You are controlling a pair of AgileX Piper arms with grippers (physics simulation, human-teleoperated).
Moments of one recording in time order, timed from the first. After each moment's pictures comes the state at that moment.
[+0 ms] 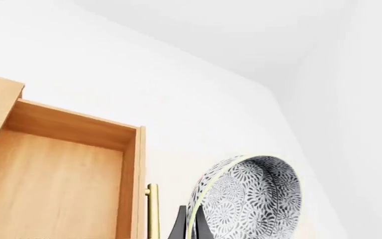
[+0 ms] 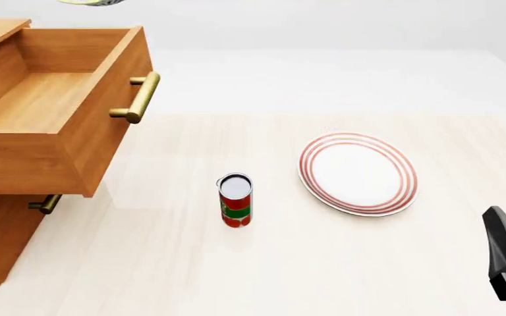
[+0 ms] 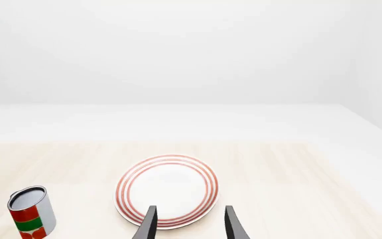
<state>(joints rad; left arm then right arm) -0.27 1.09 -1.41 0.63 -0.53 0.00 0.02 -0.08 0.06 0.00</state>
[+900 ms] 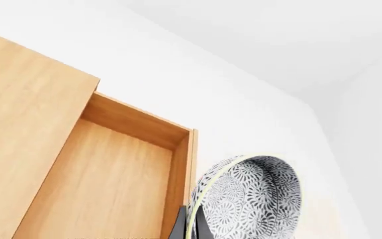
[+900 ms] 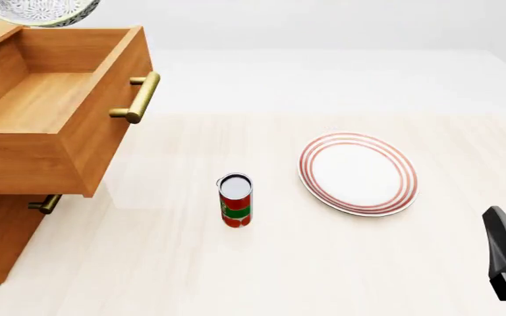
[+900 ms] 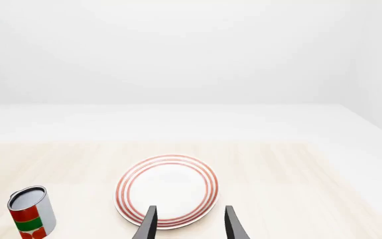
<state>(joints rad) -0.09 1.04 -1.34 0.66 -0.52 0.00 0.02 -0.08 0.06 0.00</state>
